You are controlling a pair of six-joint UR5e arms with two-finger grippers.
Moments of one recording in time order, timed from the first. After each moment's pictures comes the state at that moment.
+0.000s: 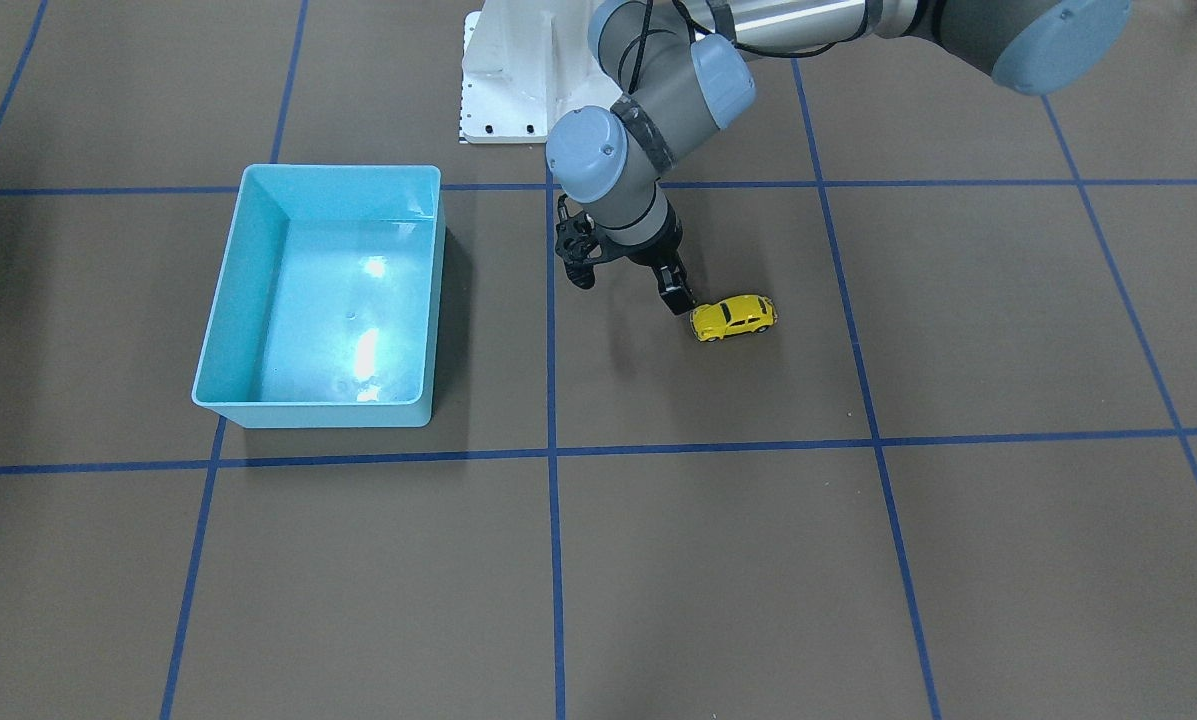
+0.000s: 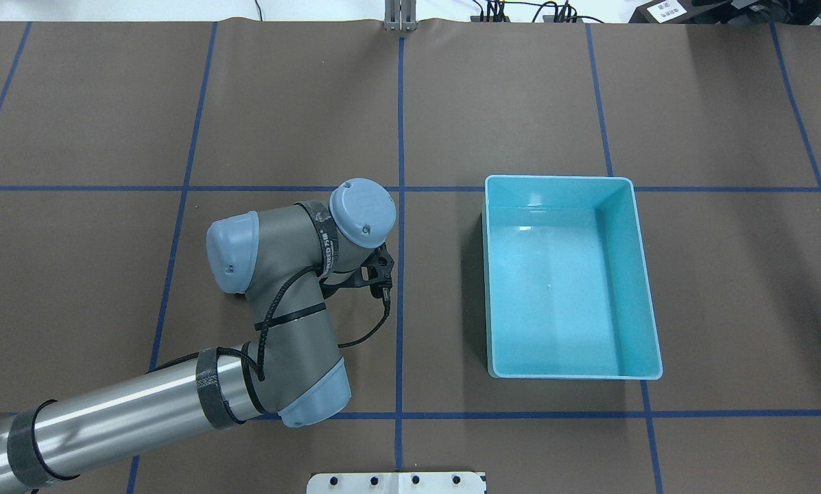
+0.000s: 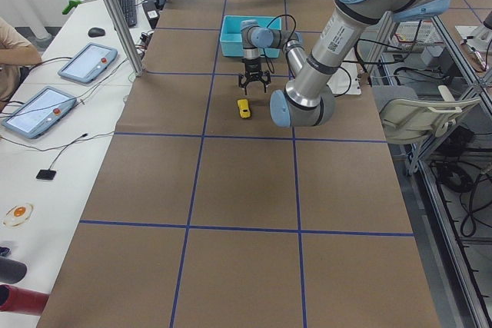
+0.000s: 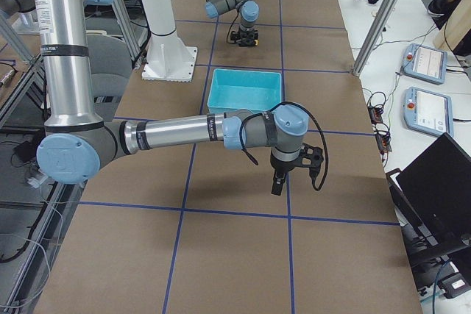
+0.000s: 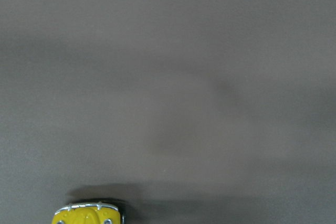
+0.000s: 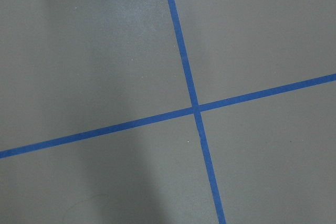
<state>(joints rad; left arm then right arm) -0.45 -2.38 -1.53 -1.08 -1.81 0.30 1.50 -1.51 1.67 -1.60 2.31 0.37</state>
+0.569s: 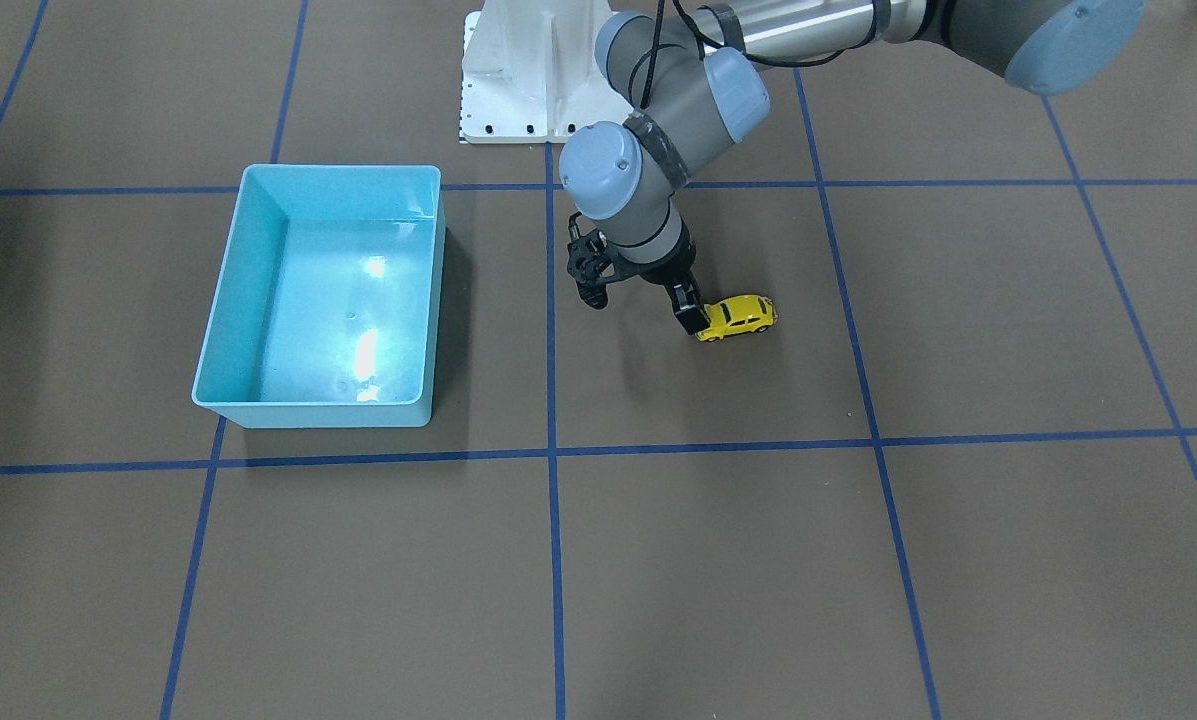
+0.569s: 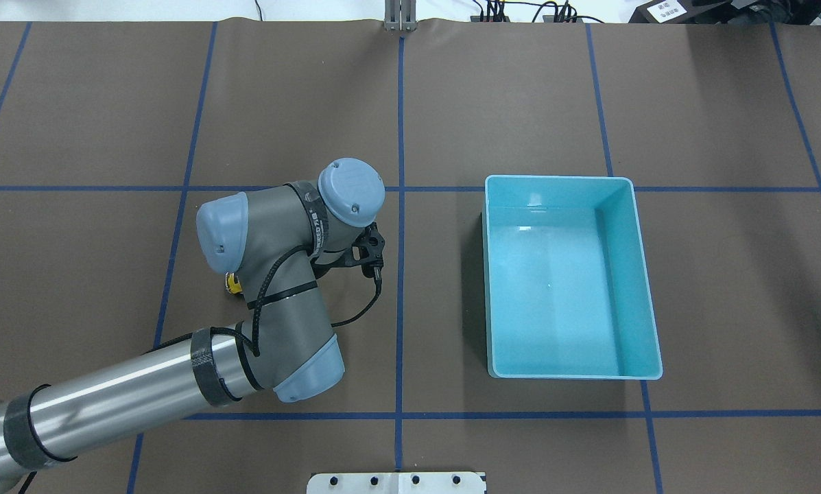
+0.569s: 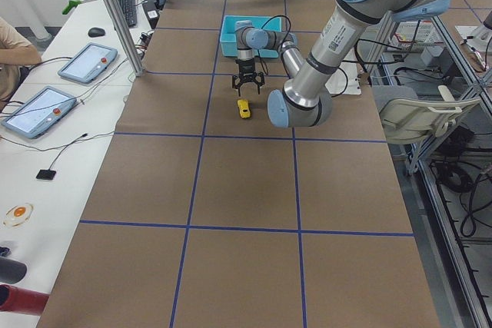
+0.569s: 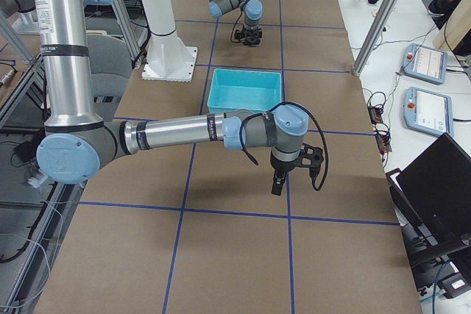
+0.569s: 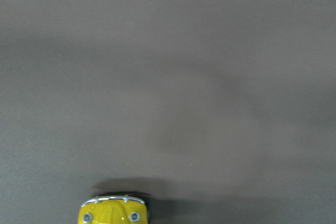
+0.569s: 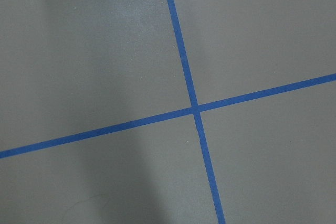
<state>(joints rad) -0.52 -2.38 -1.50 -1.11 -1.81 0.31 1.50 -1.51 1.68 -1.60 2.31 0.37</state>
